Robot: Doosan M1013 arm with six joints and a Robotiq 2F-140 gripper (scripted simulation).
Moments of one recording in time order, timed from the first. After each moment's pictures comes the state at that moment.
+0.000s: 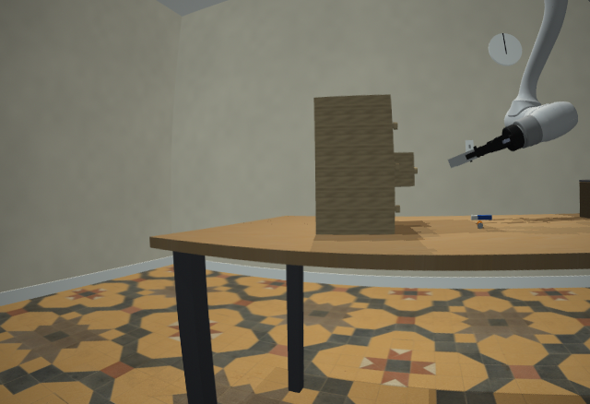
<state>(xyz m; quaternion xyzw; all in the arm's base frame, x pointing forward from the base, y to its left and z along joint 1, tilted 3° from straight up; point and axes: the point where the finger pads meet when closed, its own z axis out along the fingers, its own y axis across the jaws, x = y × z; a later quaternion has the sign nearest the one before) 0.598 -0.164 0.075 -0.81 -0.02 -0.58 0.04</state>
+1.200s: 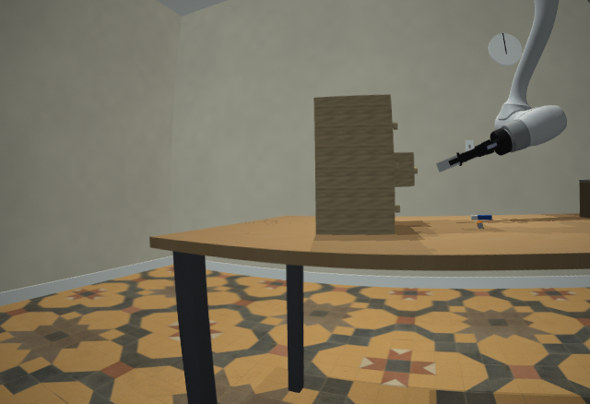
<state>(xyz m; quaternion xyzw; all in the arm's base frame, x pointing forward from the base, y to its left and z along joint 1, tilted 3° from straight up) 0.639 -0.160 0.064 -0.81 -0.02 -0.58 0.04</state>
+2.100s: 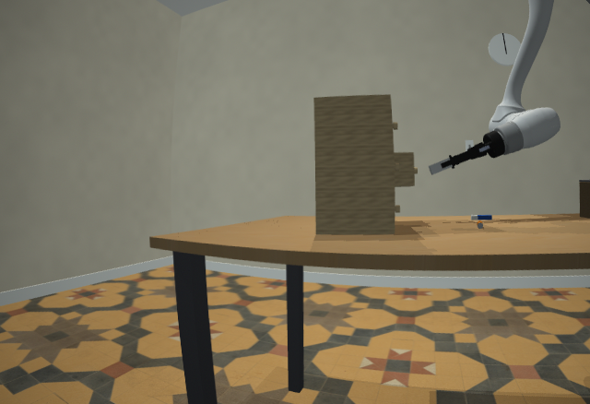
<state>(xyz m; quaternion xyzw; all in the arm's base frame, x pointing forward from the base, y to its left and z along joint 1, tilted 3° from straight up) 0.663 -0.158 0.057 -0.81 -0.02 -0.58 0.04</state>
